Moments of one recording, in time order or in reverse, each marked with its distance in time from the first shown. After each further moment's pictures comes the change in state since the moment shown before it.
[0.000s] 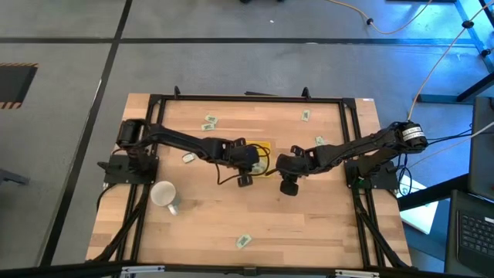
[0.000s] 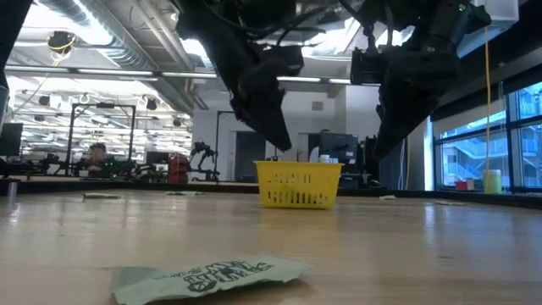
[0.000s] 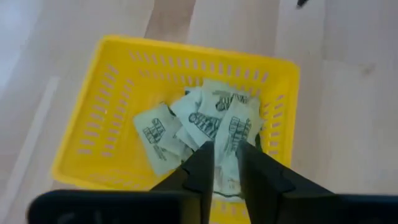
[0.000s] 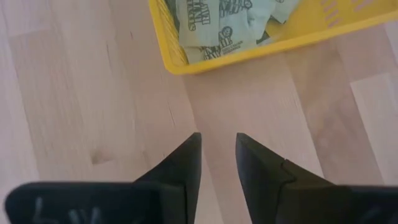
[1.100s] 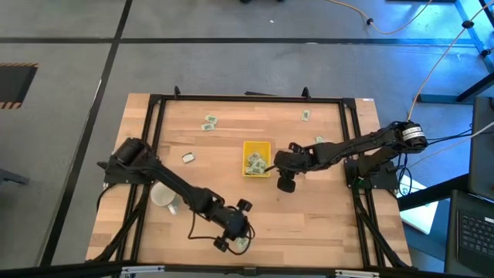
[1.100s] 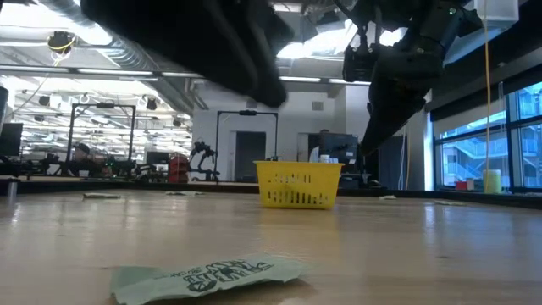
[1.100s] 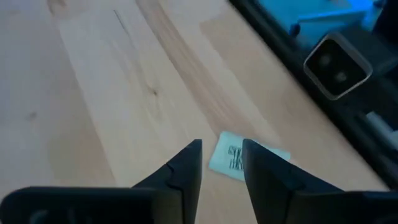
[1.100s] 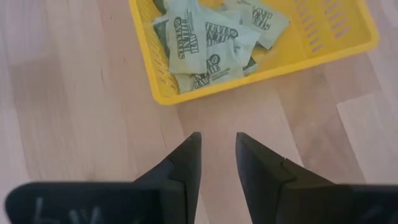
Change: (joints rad) left arm -0.475 0.094 0.000 0.229 0.146 0.199; right arm -0.034 0.000 0.000 0.060 0.010 -0.030
